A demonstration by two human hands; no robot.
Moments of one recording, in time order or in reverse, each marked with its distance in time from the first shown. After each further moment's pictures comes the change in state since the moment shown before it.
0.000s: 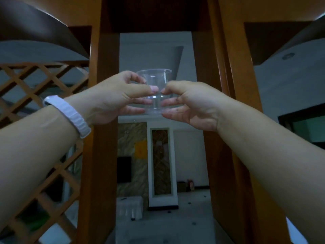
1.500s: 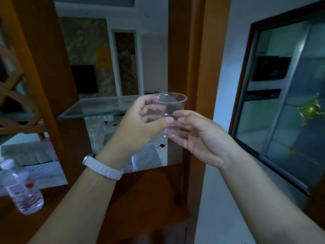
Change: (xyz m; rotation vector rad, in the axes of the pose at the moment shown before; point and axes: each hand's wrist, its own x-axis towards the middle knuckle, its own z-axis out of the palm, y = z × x) left_hand -0.225 -0.168 0.205 -0.391 -0.087 -0.233; right_hand -0.267 0.201 -0.039 0.455 0.255 0.501
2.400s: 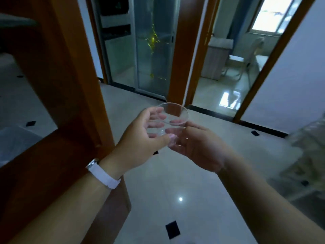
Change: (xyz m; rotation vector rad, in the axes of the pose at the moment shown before) left_hand -0.139 -0.069 0.134 -0.239 -0.873 -0.052; right_hand -0.250 0.105 0.002 -0.036 0.918 -0.037
